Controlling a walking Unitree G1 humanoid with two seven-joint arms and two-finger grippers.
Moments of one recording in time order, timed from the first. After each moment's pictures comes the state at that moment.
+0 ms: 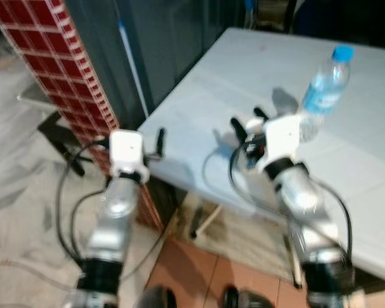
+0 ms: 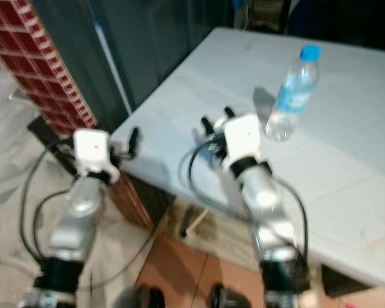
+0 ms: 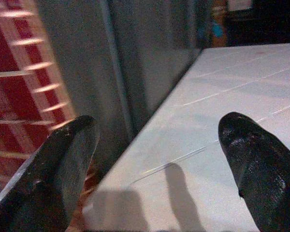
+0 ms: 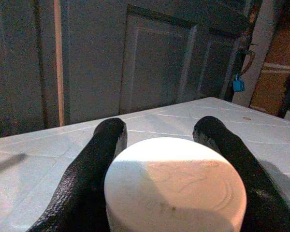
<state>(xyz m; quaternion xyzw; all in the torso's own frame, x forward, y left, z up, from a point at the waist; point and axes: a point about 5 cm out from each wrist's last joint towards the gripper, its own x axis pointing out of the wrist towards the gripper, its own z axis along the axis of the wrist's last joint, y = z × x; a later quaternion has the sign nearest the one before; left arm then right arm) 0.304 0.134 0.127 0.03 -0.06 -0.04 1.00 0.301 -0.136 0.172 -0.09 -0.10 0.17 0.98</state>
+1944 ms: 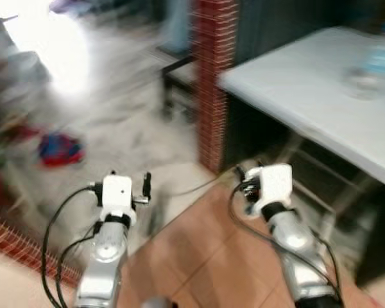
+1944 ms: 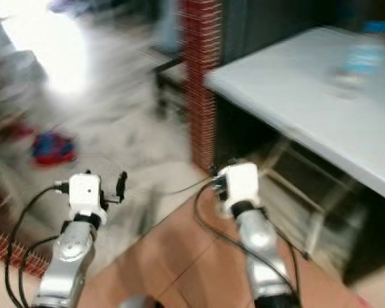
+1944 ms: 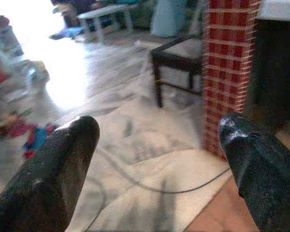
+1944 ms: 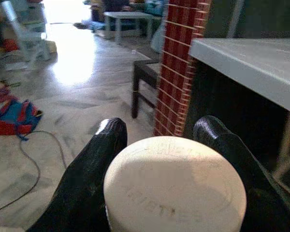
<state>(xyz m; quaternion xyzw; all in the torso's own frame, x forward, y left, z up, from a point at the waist) 0.252 0.151 0.070 0.06 0.04 0.00 1.00 0.271 -0.136 0.093 -0.04 0.00 0.10 0.99</state>
